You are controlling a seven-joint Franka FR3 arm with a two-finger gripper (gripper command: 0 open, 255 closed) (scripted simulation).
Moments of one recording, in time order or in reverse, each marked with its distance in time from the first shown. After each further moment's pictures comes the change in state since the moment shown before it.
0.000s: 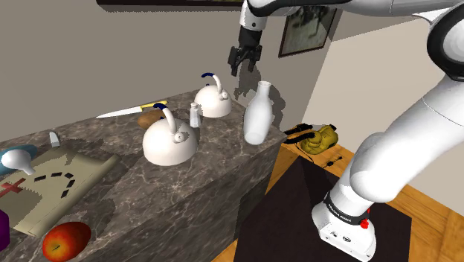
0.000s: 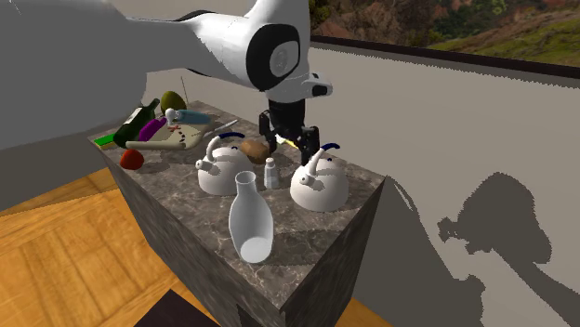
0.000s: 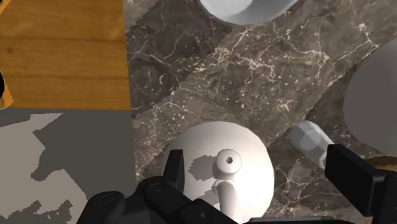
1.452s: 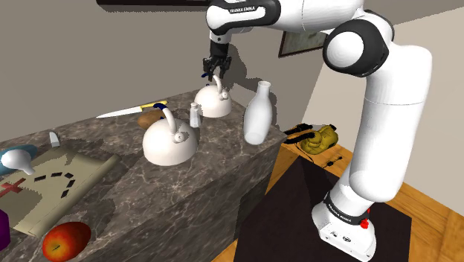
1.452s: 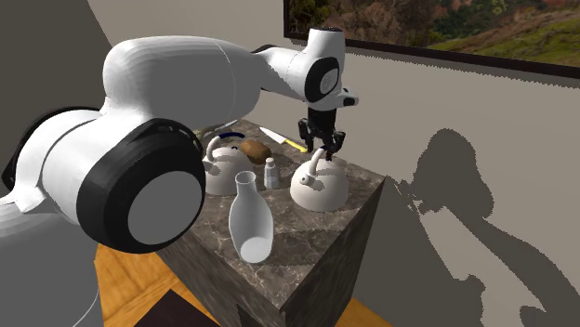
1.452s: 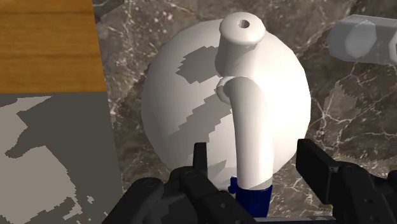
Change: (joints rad) arm -0.015 0.519 -0.010 0.462 0.031 0.055 0.017
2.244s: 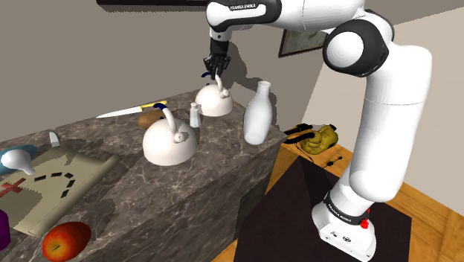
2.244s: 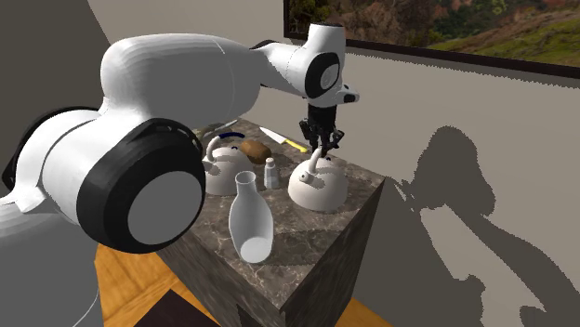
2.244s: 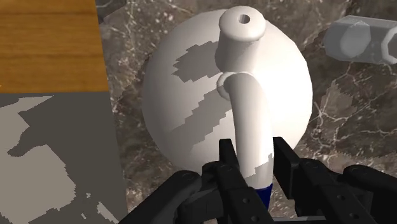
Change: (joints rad) arm 0.000 0.000 0.000 0.024 0.000 -0.025 0.001
